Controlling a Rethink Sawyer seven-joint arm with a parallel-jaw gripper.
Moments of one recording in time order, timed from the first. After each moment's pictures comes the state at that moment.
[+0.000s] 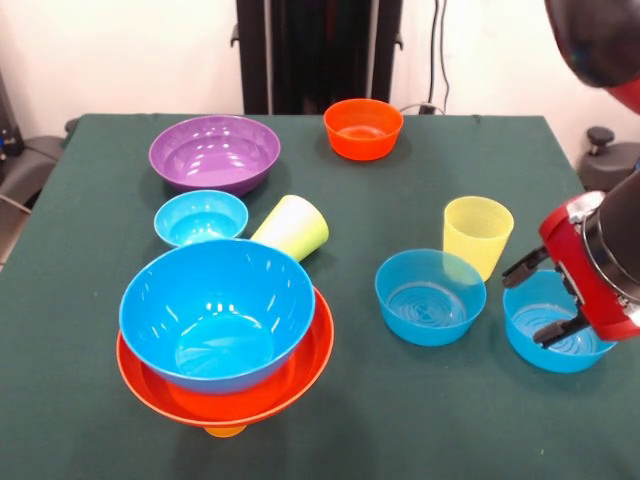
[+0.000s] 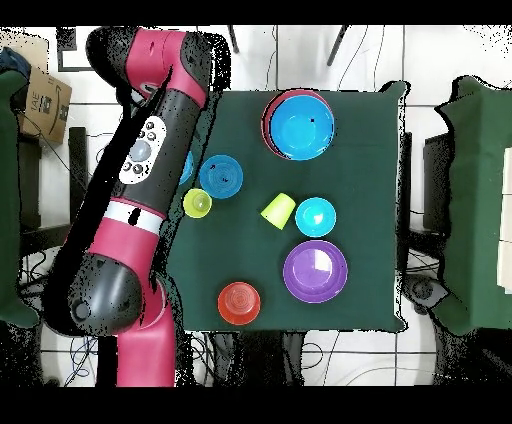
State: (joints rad) arm 0.05 0.33 -1.62 0.35 1.33 1.52 2.62
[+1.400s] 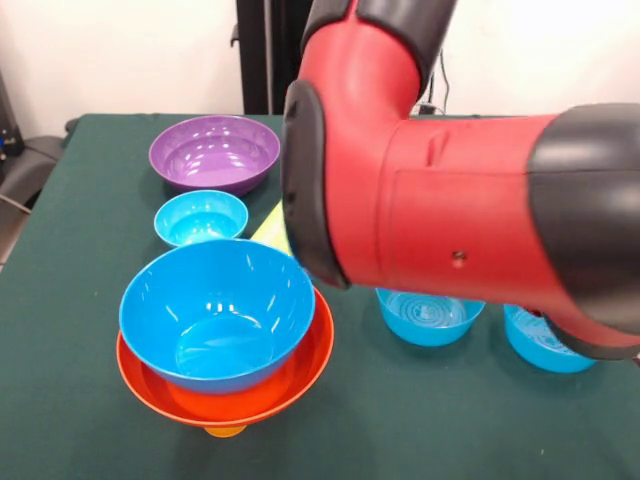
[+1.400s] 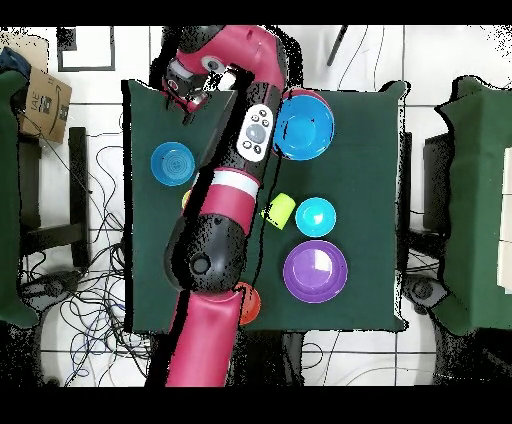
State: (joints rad) arm -0.25 0.45 -1.68 0.04 2.02 1.72 2.09
